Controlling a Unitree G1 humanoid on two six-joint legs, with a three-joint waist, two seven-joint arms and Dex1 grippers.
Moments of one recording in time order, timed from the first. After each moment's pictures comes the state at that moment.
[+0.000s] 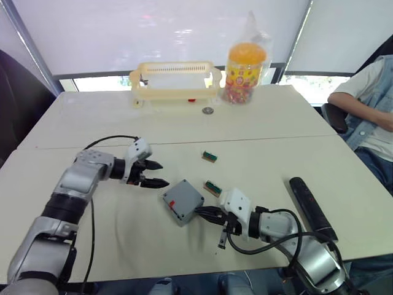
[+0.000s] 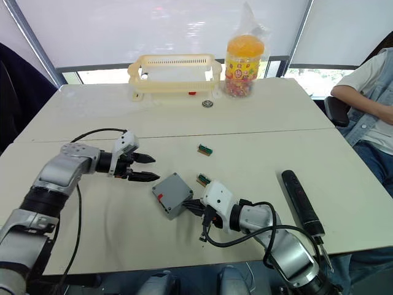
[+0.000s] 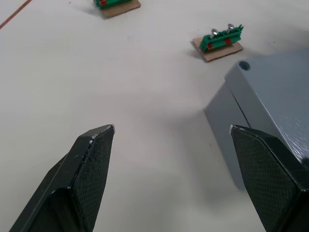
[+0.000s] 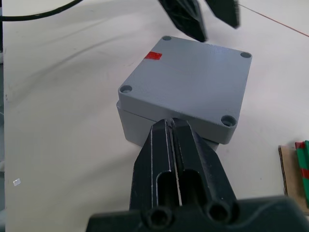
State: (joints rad) left arm -0.73 0.68 -0.20 0.33 -0.23 0.48 -1.26; right arm -0.13 -0.51 0.35 -0.52 0.14 0.47 0.71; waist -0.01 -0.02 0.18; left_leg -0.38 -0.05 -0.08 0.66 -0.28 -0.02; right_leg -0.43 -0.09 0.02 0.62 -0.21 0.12
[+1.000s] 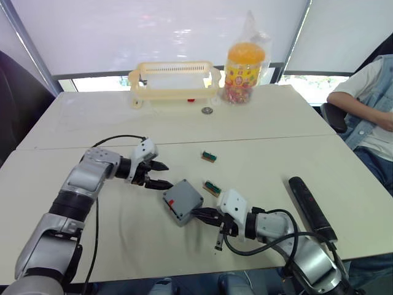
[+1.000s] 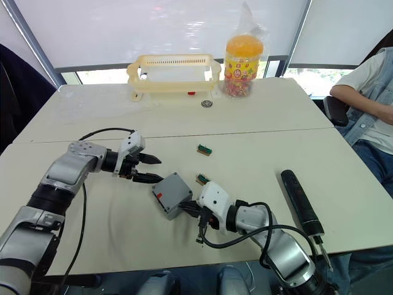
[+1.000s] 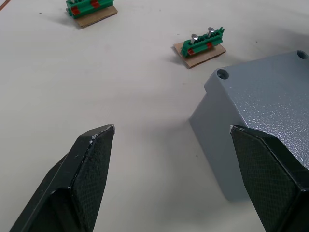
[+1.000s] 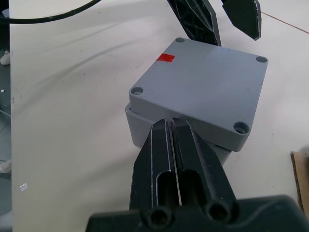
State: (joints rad) left arm -0.73 0.67 -0.21 0.30 -0.21 0.50 -1.31; right arm -0.14 -0.49 0.38 -0.52 0.14 0.47 0.71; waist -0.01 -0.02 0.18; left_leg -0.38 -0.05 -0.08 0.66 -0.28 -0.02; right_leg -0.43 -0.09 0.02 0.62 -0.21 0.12
